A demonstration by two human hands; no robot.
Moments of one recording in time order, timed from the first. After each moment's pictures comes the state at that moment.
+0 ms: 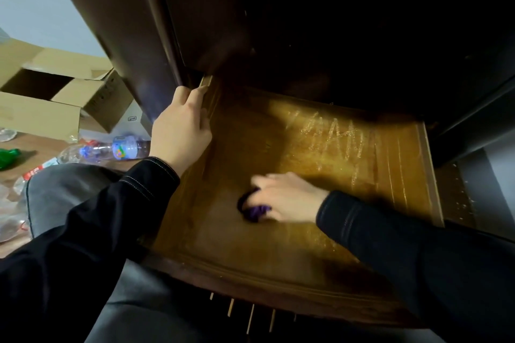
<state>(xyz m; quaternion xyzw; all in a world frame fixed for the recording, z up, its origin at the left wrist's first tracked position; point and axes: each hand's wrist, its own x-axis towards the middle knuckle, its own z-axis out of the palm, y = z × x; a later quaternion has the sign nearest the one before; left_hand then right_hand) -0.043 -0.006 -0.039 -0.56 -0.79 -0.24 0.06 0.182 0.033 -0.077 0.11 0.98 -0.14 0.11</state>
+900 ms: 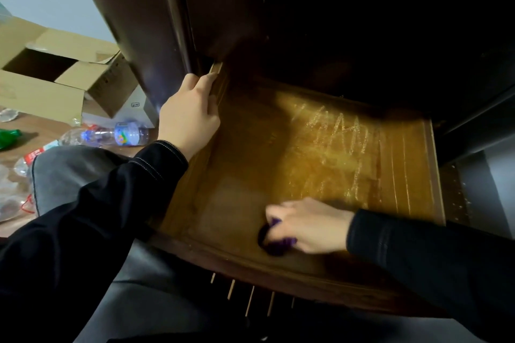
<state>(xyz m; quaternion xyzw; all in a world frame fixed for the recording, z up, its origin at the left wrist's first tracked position) -0.046 -0.004 -0.044 -0.55 -0.79 -0.26 0.05 0.230 0.002 -0.077 0.03 0.96 -0.20 0.20</state>
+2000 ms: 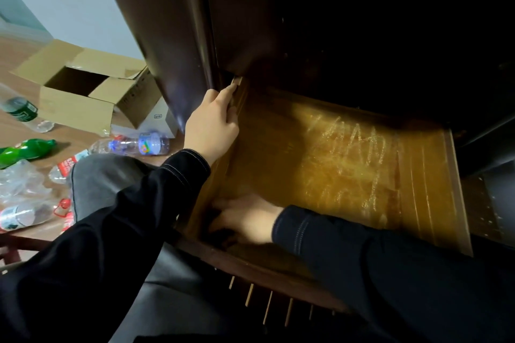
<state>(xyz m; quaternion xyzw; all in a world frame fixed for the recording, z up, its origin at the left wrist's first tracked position) -0.050 -0.003 -0.045 -0.52 -0.80 -0.31 -0.02 0.103 -0.035 -0.075 0.02 0.97 -0.16 0.17</state>
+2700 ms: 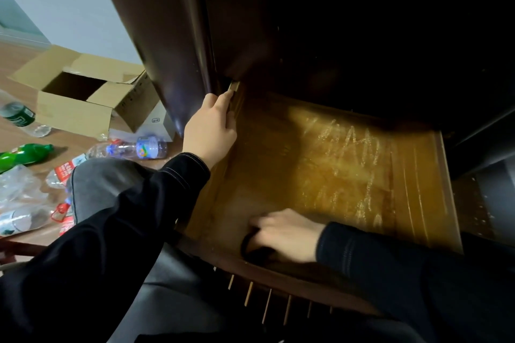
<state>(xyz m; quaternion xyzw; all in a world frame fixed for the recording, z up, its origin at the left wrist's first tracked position) -0.047 -0.006 -0.044 -0.53 -0.80 -0.28 0.01 0.178 -0.029 -0.072 0.03 0.97 -0.16 0.18</state>
